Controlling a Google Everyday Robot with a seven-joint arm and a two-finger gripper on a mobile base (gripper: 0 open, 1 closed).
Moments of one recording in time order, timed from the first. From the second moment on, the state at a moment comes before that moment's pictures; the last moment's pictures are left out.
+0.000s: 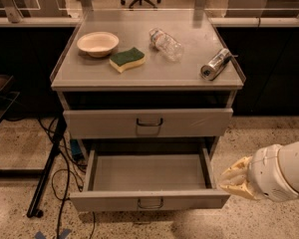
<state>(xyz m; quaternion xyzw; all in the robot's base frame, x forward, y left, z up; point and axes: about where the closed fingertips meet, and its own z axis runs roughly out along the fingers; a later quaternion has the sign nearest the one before) 0.364 -0.184 0.763 -0.55 0.79 0.12 0.24</state>
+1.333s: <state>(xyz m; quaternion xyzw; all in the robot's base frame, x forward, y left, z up) 0.415 -0.186 0.667 -0.49 0.81 0.19 0.25</state>
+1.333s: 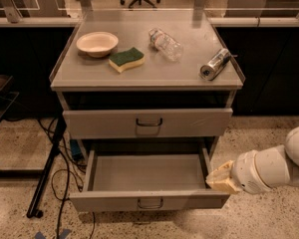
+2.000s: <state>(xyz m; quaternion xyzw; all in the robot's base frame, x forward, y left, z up) 0.414 -0.172 0.625 -0.51 0.77 0.21 0.31</state>
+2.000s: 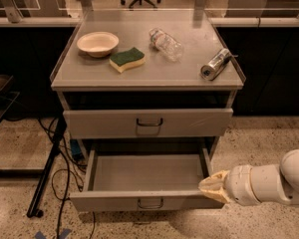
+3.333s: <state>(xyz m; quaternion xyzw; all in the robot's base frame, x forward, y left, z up) 0.384 -0.152 0.512 -0.49 0.80 0.23 0.26</state>
